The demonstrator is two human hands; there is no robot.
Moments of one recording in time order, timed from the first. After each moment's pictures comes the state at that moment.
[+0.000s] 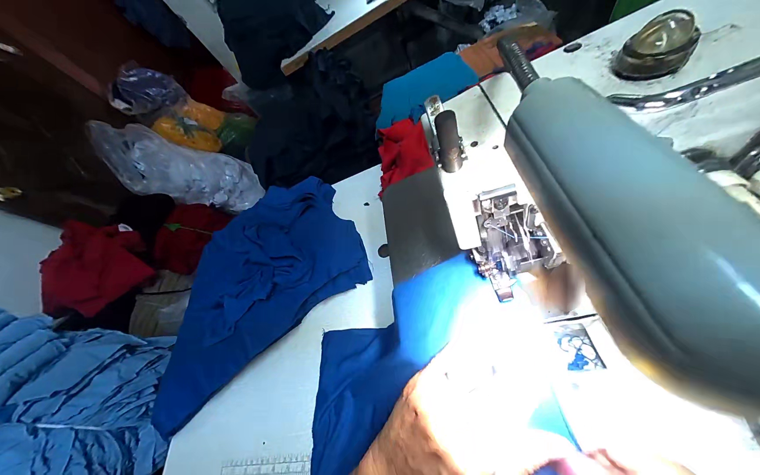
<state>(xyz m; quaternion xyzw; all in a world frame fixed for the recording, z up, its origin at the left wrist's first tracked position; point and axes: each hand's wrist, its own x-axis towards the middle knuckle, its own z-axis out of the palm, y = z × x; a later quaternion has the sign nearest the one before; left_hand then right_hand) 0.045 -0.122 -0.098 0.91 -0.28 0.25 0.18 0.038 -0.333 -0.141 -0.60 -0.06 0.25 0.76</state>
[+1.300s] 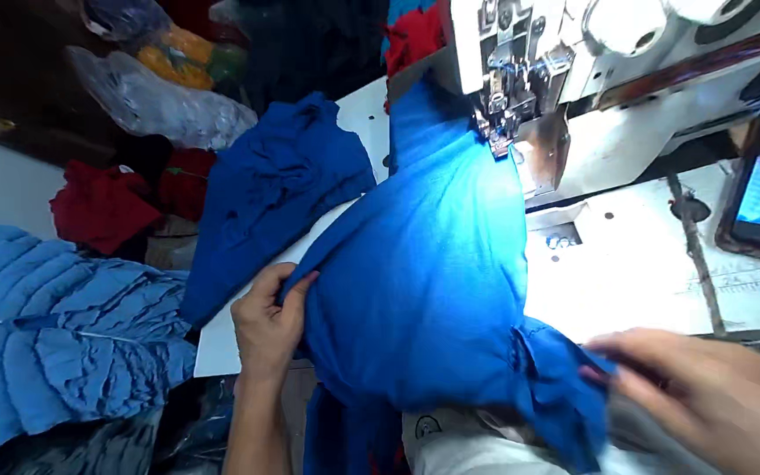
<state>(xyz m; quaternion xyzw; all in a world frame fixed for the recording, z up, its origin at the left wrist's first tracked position) -0.086 -0.008 -0.086 0.94 0.11 0.28 0.17 0.022 -0.408 -0.135 -0.85 -0.34 0.11 0.38</state>
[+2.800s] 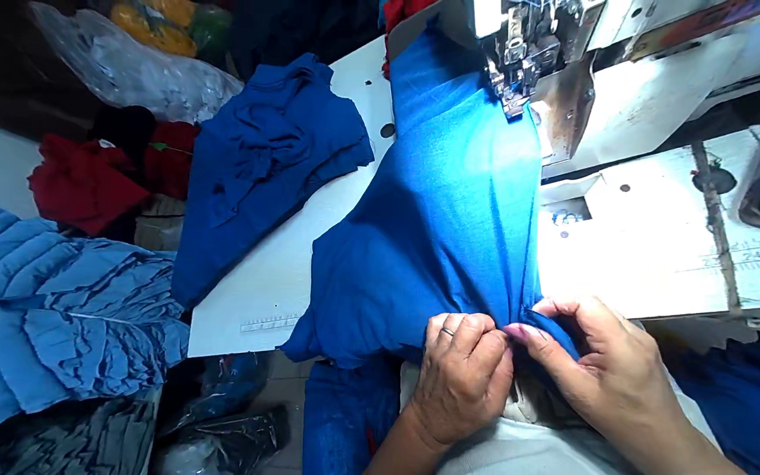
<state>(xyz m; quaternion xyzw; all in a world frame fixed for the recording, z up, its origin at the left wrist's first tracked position) -0.087 -0.179 -0.182 0.94 -0.06 0.23 0.25 -0.012 -0.337 -0.174 -0.81 -0.23 -0.03 0.54</state>
